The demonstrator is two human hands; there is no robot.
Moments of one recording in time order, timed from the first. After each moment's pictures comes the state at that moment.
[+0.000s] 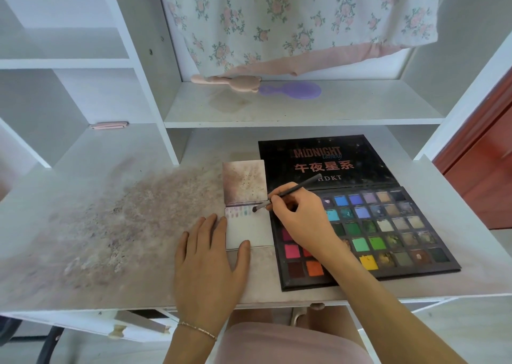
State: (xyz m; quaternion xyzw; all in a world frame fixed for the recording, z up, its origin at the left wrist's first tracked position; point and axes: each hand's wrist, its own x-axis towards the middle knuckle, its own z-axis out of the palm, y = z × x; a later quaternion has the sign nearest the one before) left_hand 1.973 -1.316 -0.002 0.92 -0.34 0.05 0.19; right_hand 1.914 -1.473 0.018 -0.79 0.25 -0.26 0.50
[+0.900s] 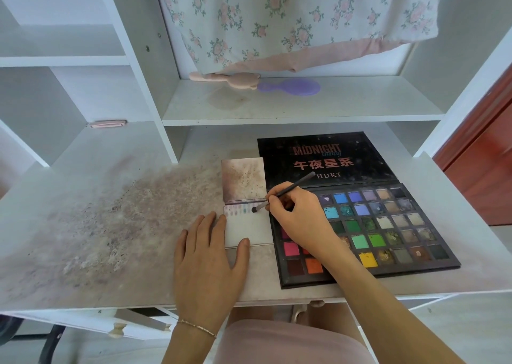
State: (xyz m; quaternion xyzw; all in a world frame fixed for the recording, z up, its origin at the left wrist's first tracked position) left_hand 1.973 -1.317 -0.004 0.91 -0.34 0.06 0.21; right_hand 1.914 -1.470 0.021 -0.81 0.26 -0.23 0.48
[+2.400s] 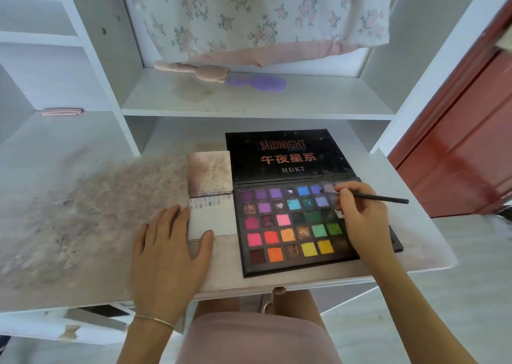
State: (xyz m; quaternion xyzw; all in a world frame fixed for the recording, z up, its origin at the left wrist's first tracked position) left_hand 1.976 -1.316 -0.002 0.91 -0.35 0.05 0.20; right_hand 1.804 -1.516 0.027 -0.70 0.38 -0.41 0.45
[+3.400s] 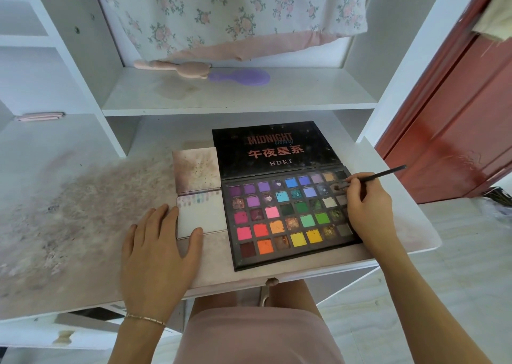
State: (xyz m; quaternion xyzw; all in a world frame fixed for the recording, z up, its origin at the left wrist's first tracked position) left_hand 1.974 -1.315 0.001 0.91 -0.36 0.03 0.19; right_hand 1.778 -1.547 0.010 -0.75 0.48 -0.35 0.28
